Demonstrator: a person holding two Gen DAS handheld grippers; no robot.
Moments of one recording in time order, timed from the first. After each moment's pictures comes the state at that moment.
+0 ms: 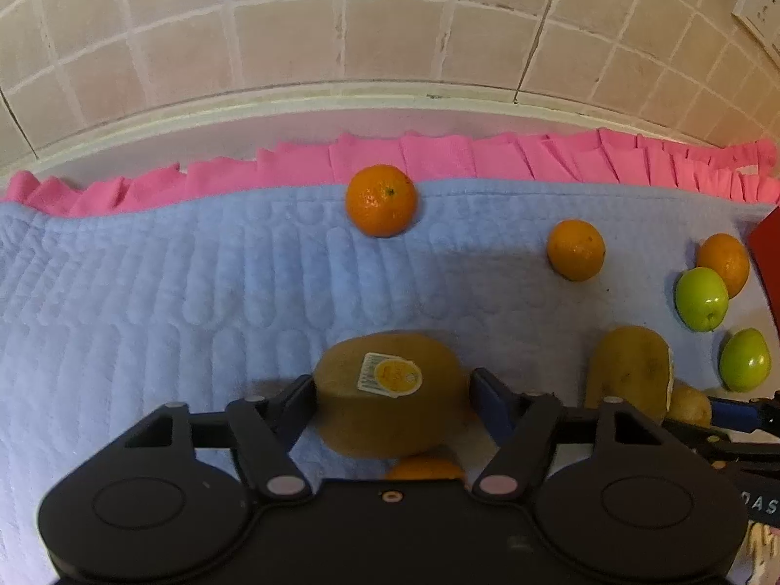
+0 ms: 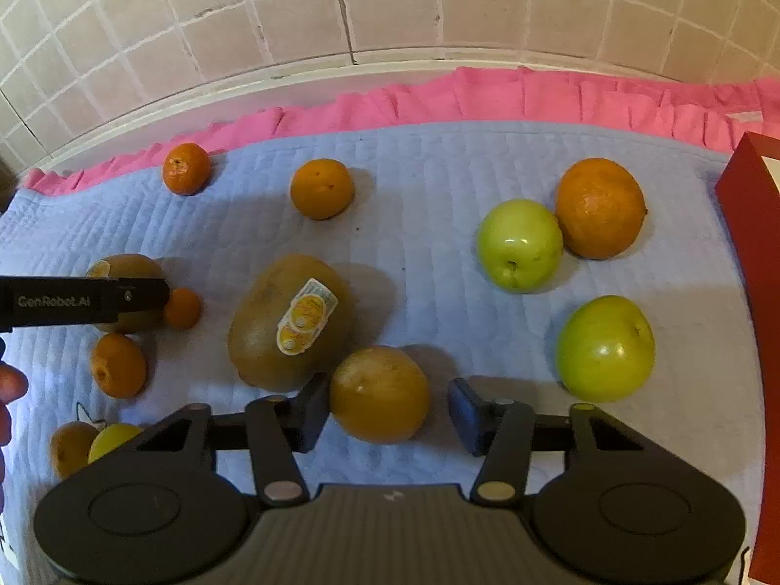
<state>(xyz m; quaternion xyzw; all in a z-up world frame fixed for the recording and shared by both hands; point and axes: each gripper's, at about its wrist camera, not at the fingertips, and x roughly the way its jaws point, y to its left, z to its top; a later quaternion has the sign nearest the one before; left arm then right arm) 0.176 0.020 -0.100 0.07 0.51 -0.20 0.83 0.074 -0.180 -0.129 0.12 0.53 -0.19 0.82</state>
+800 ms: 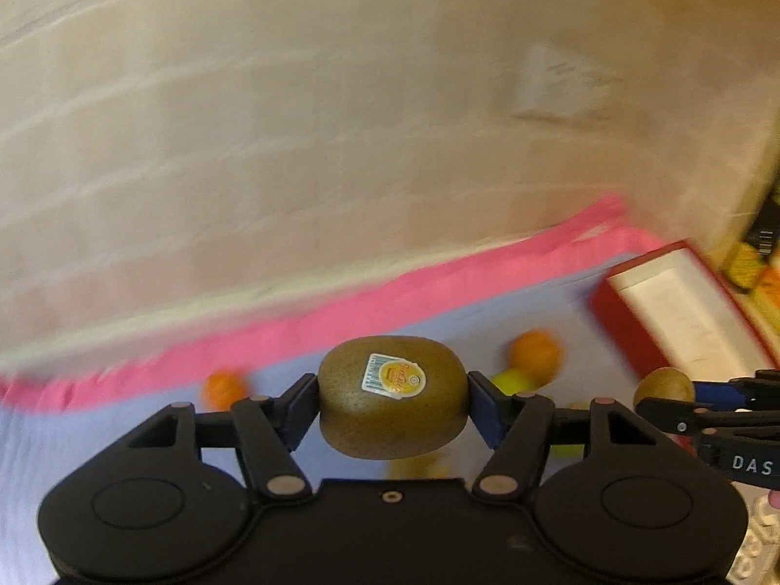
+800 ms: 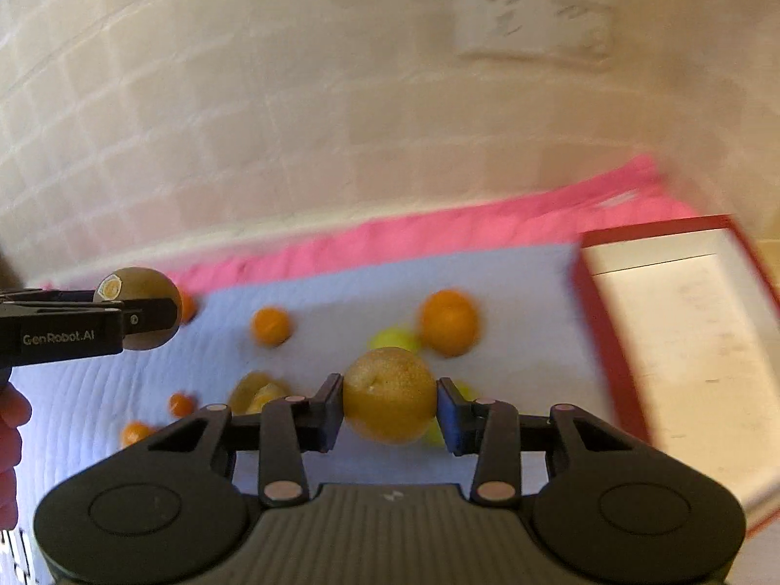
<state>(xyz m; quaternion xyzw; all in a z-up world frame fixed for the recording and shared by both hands) 0.113 -0.056 0.025 0.09 0.36 -0.35 0.86 -0.013 -0.207 0.002 0.11 0.39 -0.29 0.86</state>
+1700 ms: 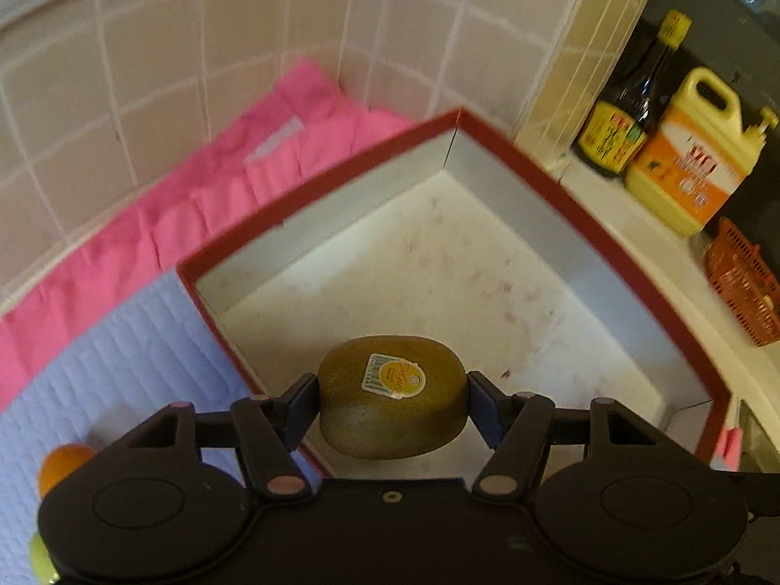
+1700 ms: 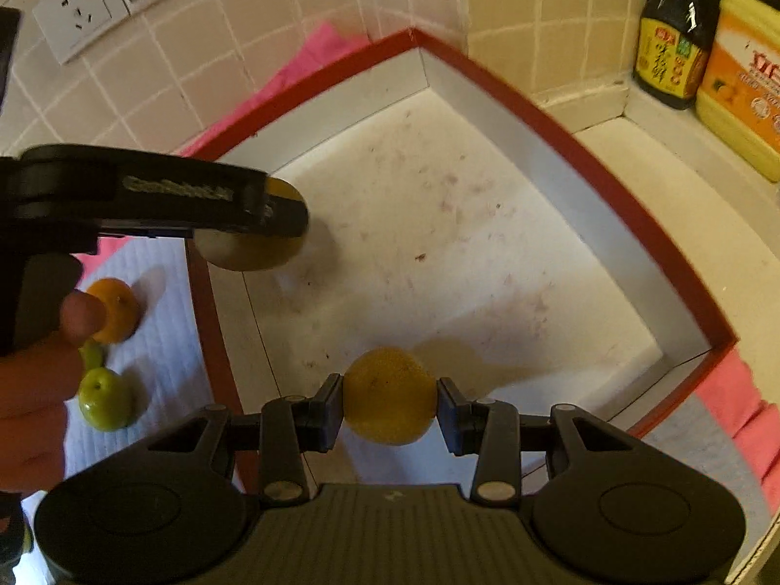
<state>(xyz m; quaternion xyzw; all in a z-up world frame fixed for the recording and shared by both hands) 0.064 -0.385 -0.055 0.18 0.45 -0.50 0.72 -0.162 -0.383 -0.059 0.24 0.42 -0.40 0.78</state>
